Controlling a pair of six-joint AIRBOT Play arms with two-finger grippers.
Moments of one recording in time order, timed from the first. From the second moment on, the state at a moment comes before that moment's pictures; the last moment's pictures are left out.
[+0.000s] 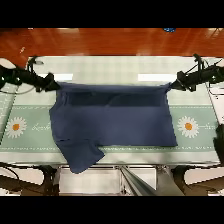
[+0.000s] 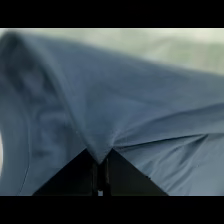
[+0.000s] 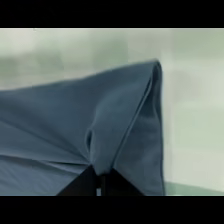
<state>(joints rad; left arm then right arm) 0.25 -1.68 1.33 0.92 -1.26 -1.29 -0.30 -1.67 1.40 -0.97 1.29 1.35</state>
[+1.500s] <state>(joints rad) 0.58 -1.27 0.82 0.96 -1.35 -1.23 -0.51 -1.28 1.04 -1.07 1.27 1.39</state>
